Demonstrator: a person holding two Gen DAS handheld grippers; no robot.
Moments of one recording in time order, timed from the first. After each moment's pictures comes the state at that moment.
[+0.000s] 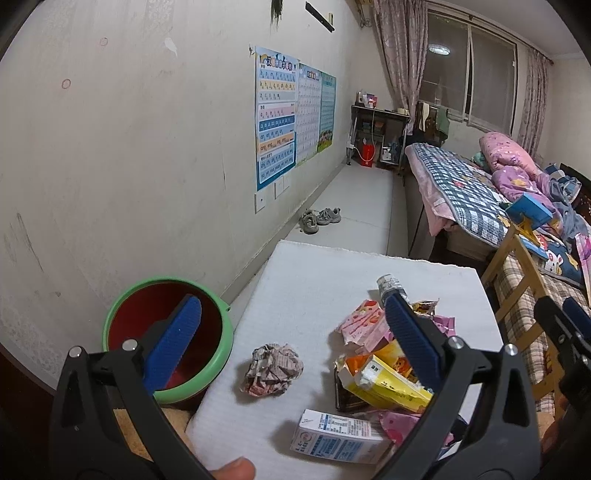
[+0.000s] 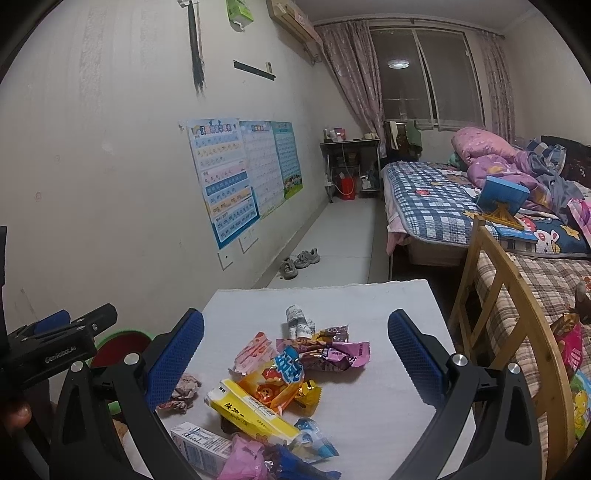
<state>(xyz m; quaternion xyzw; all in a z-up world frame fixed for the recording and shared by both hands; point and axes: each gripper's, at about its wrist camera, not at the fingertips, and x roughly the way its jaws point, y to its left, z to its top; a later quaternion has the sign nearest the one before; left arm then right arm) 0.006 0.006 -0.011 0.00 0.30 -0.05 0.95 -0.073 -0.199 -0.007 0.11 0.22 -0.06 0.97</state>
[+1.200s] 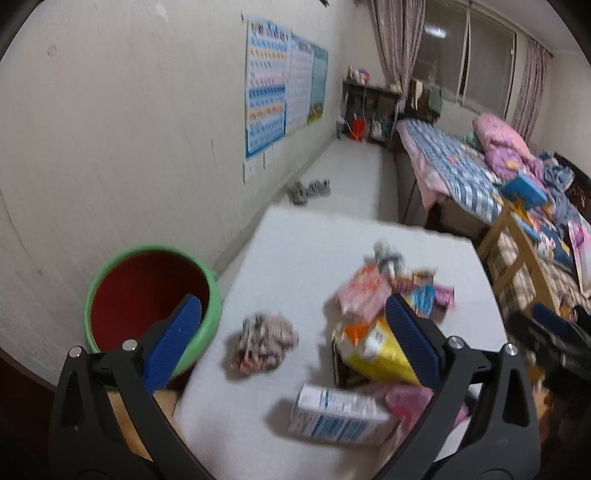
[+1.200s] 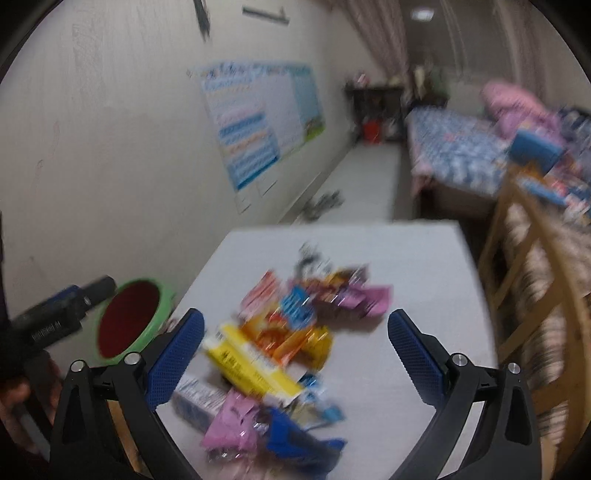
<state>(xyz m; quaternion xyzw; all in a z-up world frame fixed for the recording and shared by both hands) 0.009 0.014 -0.052 0.00 0.36 -0.08 0.93 -0.044 -0.212 -0.057 0.14 0.35 0.03 0.93</state>
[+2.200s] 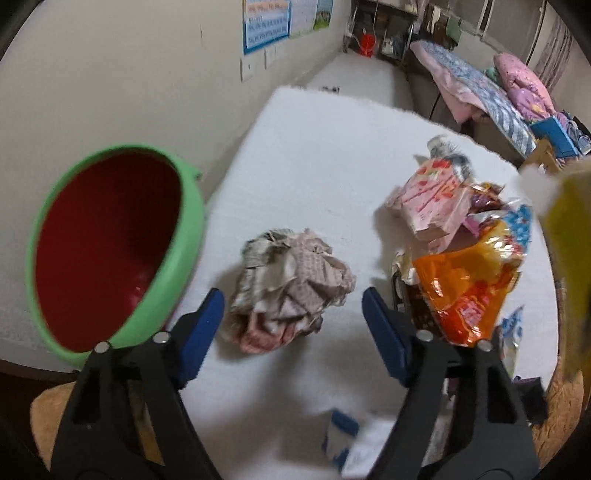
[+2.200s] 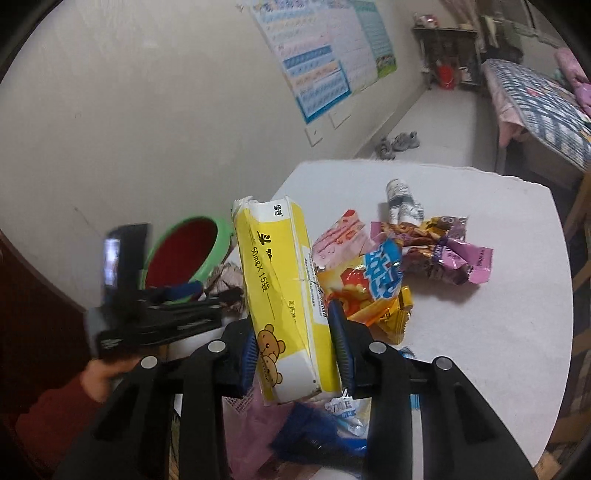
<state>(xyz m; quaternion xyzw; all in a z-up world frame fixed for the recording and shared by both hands) 0.087 0.027 -0.176 0.01 0.52 -0.08 0.85 -0.007 -0.178 -0.080 0.14 0.43 0.16 0.88</state>
